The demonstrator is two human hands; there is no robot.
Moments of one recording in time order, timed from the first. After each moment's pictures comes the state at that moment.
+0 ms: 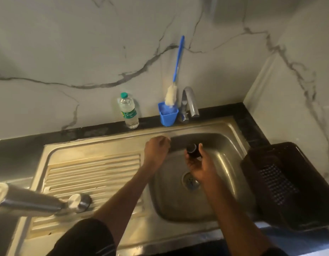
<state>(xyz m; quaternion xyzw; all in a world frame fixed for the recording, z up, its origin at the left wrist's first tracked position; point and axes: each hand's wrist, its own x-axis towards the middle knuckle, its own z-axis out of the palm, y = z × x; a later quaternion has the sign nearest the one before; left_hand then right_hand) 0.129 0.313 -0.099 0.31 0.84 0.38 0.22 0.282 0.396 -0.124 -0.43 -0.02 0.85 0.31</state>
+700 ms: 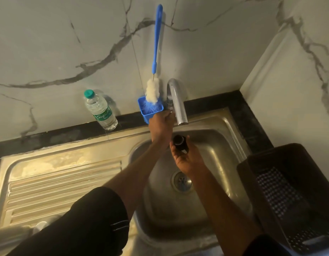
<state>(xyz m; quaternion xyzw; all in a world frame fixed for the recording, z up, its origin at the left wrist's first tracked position) 0.124 0.457 -0.106 0.31 0.82 0.44 0.19 0.240 0.460 -0.158 -0.42 0.06 0.86 0.29</state>
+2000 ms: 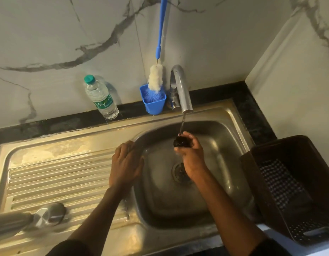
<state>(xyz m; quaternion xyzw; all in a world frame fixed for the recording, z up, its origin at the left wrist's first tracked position) 0.091 0.257 -0.193 0.47 0.85 0.20 0.09 0.258 0.436 -0.196 -0.47 -0.28 0.77 0.32</state>
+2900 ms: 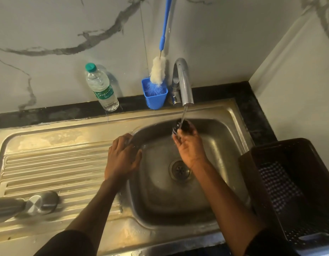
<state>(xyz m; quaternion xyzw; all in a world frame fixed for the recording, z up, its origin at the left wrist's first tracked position) 0.094 0.259 -0.196 0.45 0.87 0.19 0.09 0.251 0.452 -0.181 -0.39 -0.19 0.84 0.32</state>
